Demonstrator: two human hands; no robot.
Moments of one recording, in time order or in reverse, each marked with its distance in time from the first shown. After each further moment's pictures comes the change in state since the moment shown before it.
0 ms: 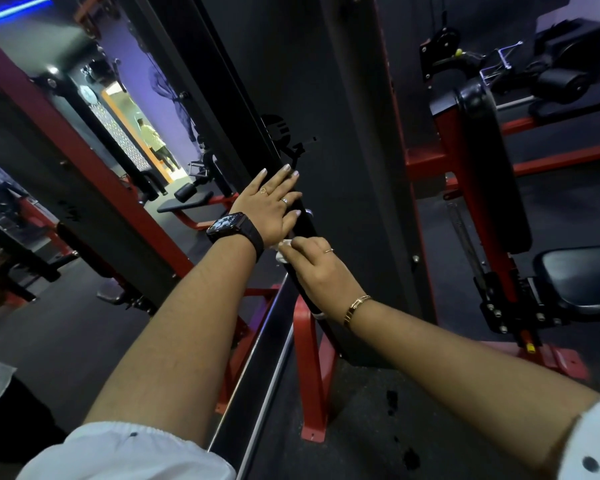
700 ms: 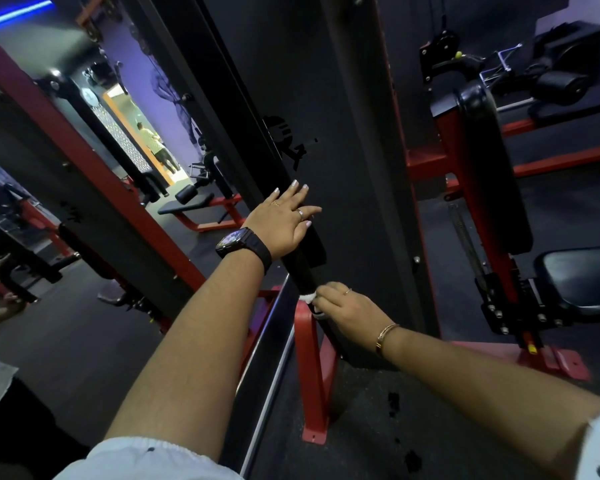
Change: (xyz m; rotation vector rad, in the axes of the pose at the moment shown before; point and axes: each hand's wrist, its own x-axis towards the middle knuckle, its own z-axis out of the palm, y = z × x) left_hand -0.007 0.016 0.004 -0.295 -0.001 0.077; right_hand -0.063 0.016 -0.010 0.012 -0.223 -0.167
